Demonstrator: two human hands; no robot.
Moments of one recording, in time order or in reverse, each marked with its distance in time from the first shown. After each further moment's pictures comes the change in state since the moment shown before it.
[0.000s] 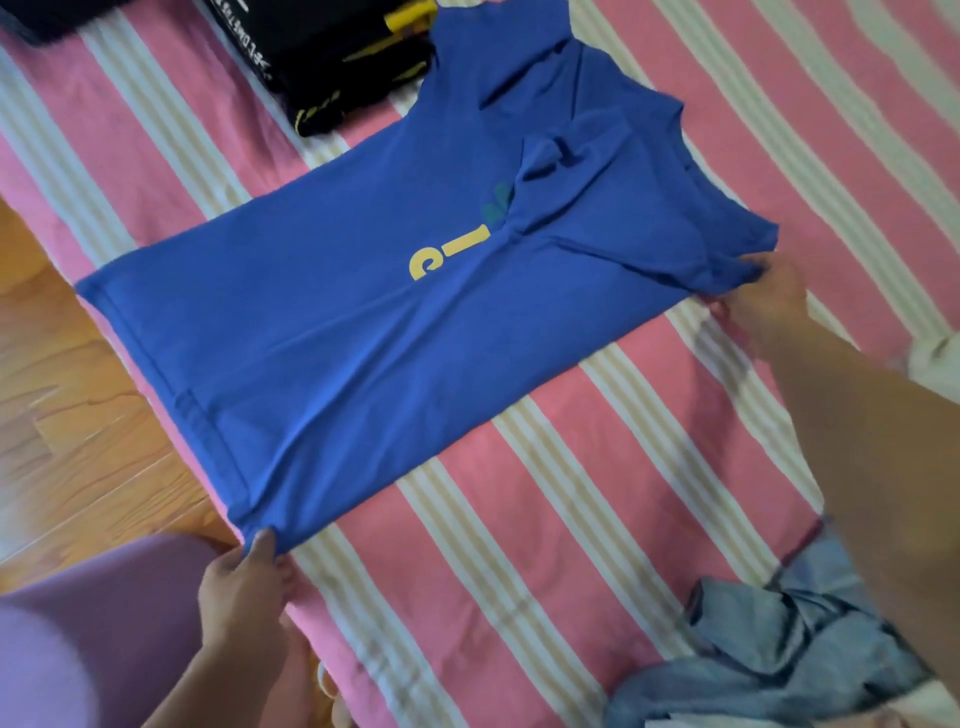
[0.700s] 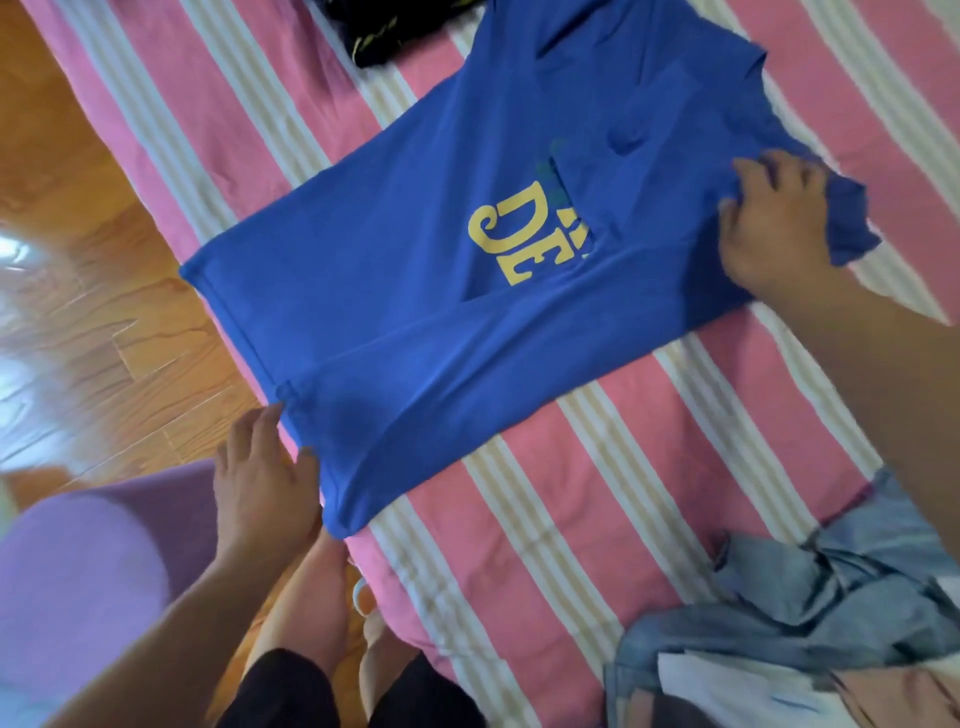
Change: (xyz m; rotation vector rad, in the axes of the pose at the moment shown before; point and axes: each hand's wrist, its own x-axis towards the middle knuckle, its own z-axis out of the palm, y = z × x) left_hand -0.010 0.016 -0.035 0.877 0.052 0.746; right_hand -0.049 -0.033 0.029 -0.838 0.020 -0.783
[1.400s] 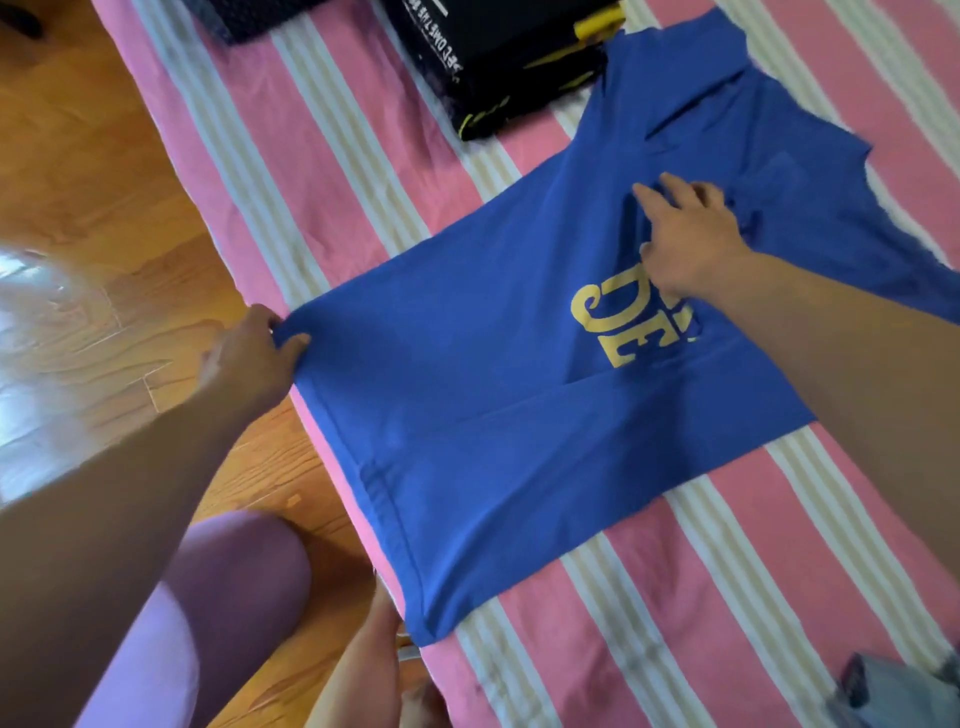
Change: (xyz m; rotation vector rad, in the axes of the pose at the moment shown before) left_hand 0.243 -0.026 -0.063 0.024 -0.060 -0.013; right_hand 0.089 -0.192 0.004 -0.063 -0.319 -0.092
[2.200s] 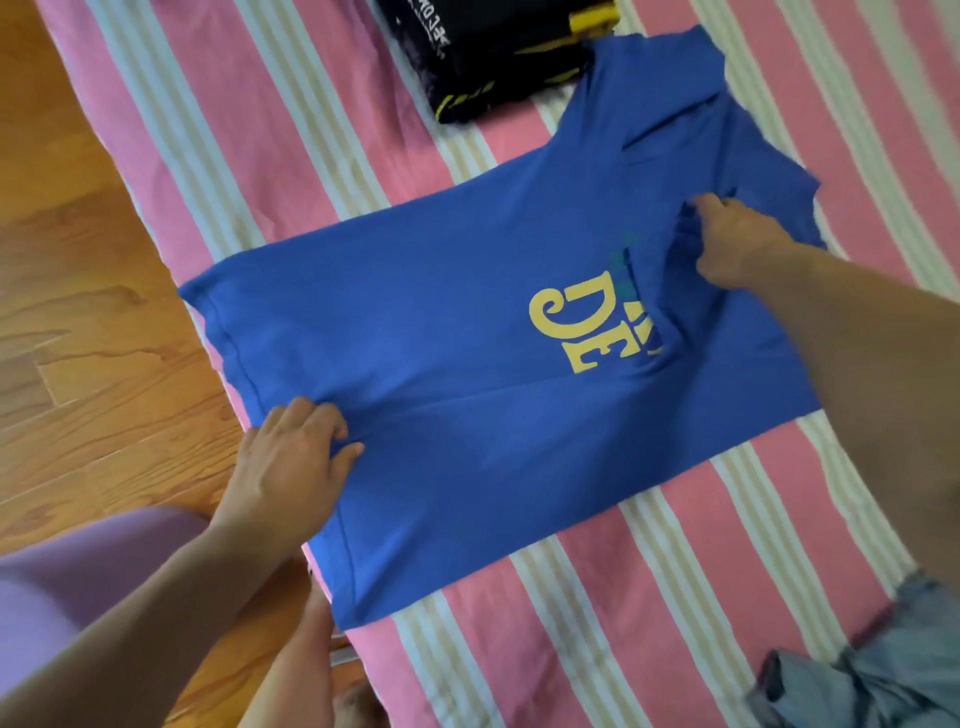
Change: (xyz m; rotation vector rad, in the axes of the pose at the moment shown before) left_hand -0.106 0.018 0.062 0.081 -0.040 0.452; right_hand 0.028 0.079 -0.017 -0.148 -0.109 0.129
